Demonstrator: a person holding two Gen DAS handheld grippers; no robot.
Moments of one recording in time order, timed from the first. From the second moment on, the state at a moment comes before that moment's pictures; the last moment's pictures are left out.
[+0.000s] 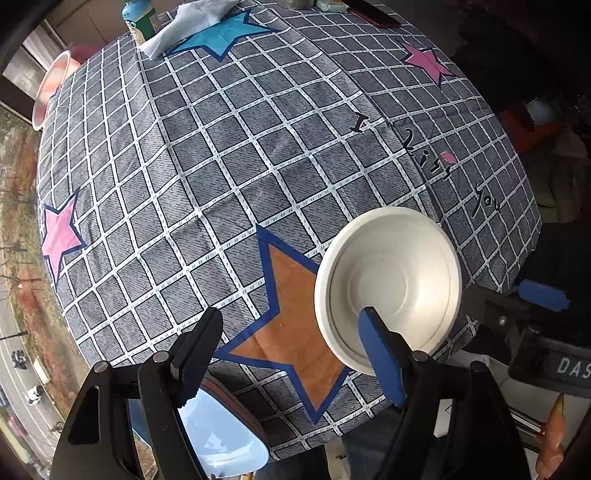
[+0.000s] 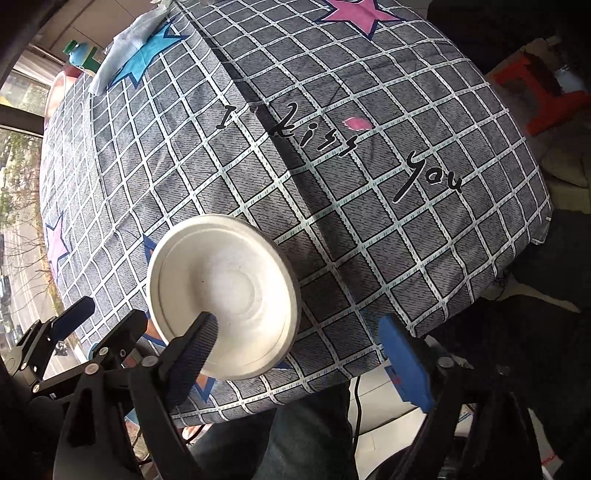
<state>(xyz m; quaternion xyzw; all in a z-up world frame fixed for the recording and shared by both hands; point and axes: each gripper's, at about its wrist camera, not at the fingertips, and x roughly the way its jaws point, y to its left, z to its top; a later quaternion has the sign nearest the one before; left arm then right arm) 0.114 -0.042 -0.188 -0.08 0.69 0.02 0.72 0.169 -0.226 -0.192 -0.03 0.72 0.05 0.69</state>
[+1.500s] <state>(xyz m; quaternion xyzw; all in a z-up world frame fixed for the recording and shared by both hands) 0.089 -0.035 -0.173 -0.09 0.68 0.01 0.73 0.118 -0.238 -0.176 -0.04 0.73 0.00 0.69</state>
